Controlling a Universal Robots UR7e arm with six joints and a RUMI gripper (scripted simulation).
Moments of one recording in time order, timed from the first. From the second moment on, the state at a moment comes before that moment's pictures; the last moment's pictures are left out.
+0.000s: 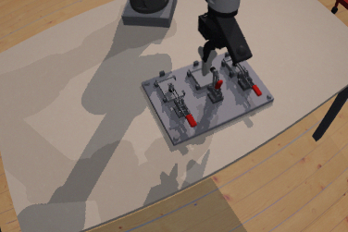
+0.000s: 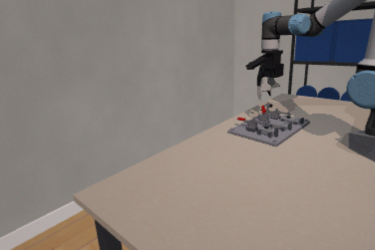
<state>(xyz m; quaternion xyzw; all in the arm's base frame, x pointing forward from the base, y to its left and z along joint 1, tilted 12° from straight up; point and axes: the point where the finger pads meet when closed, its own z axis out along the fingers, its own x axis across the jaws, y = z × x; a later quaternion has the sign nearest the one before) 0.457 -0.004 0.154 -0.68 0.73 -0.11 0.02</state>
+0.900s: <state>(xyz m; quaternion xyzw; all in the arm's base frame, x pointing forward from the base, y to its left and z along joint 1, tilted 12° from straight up) 0.424 -0.001 0.154 -0.68 0.73 -0.10 0.02</state>
